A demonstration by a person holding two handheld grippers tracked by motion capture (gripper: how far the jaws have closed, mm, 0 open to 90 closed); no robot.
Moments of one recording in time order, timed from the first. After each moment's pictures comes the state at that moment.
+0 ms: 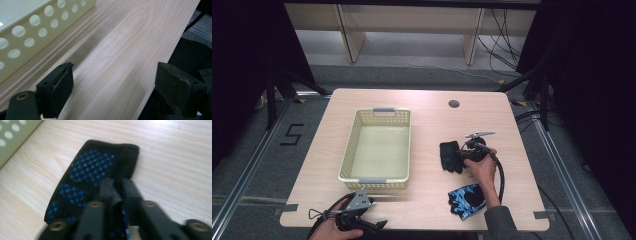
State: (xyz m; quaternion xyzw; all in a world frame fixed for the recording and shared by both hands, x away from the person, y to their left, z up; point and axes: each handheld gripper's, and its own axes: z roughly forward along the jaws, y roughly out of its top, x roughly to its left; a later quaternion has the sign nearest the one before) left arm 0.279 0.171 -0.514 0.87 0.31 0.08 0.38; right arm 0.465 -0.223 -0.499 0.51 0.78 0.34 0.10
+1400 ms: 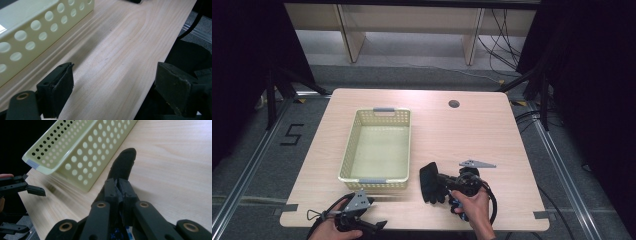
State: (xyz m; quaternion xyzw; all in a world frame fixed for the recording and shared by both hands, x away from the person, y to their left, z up) left arm 0.276 0.171 -0.510 0.86 0.30 0.08 0.40; right arm 0.348 -0.175 -0.484 0.49 0.73 0.48 0.00
